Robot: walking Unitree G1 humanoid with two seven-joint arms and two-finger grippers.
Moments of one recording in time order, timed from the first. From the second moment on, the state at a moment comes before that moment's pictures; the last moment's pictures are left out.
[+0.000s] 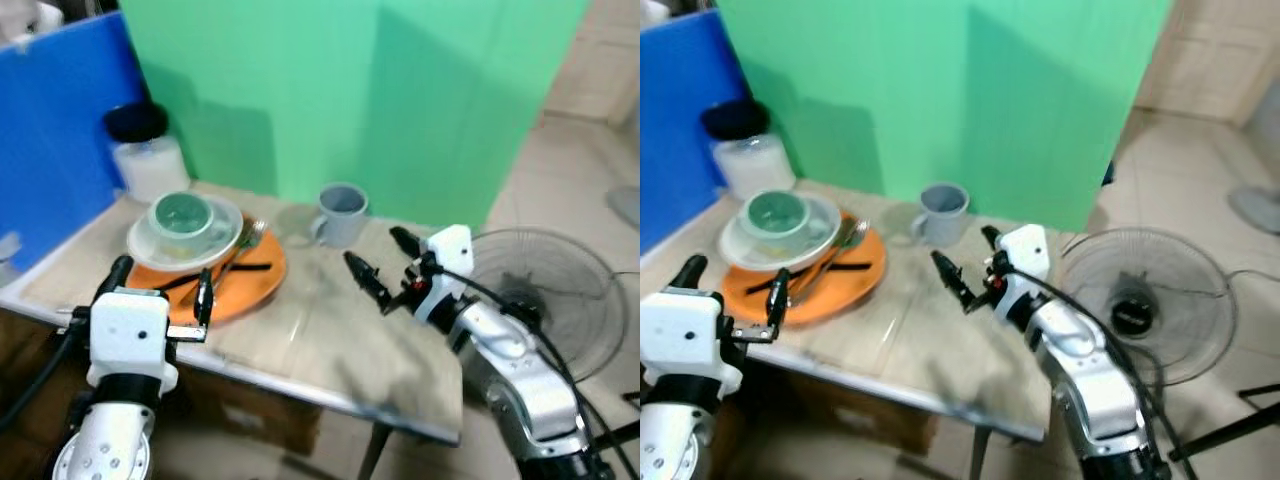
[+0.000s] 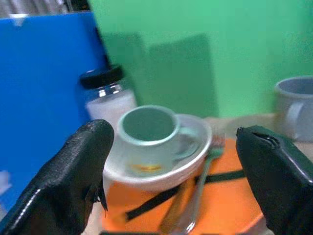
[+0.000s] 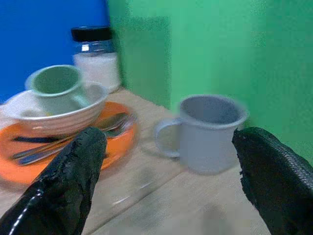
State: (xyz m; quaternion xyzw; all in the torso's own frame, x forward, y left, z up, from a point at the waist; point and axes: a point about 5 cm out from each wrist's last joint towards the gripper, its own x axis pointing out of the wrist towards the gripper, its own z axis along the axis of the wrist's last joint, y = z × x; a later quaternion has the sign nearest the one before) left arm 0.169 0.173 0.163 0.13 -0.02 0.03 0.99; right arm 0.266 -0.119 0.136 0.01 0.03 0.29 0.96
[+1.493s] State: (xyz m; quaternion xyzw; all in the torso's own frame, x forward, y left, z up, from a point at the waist) left arm 0.171 0.139 0.154 0.09 0.06 -0.27 0.96; right arm 0.383 -0.051 0.167 -0.34 0.08 0.41 0.84
